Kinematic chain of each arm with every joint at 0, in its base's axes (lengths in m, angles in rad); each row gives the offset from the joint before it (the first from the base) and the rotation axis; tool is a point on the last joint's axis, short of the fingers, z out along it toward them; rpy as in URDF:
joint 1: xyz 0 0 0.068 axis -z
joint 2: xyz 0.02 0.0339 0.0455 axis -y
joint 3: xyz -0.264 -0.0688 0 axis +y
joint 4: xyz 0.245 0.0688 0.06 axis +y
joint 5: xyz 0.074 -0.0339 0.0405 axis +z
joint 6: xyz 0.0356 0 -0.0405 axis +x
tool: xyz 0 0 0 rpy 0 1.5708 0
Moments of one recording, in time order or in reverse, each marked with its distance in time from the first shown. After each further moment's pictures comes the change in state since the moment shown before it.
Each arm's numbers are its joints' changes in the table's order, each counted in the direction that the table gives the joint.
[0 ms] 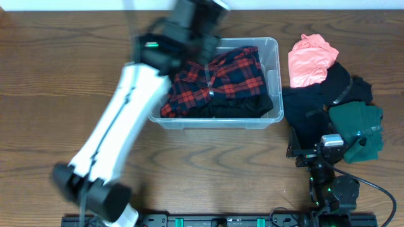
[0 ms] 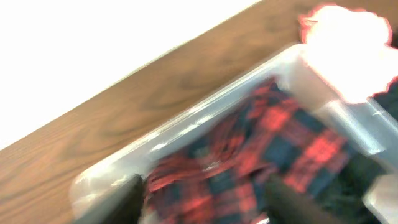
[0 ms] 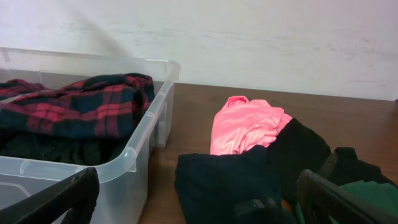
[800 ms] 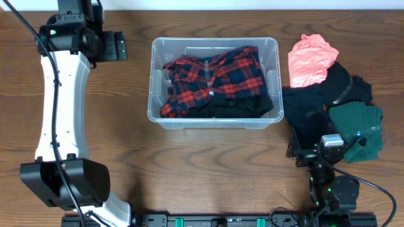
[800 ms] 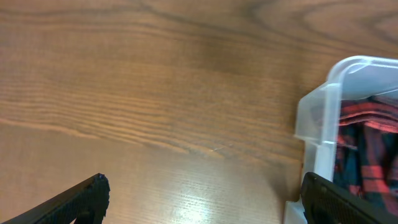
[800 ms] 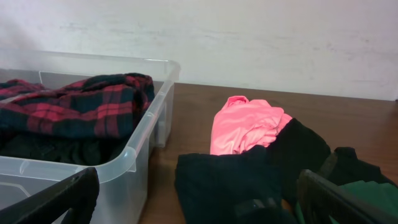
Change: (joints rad) left arm -0.502 -0.056 0.038 0.210 0.071 -0.152; right arm 0.000 0.000 0.000 0.000 0.000 0.000
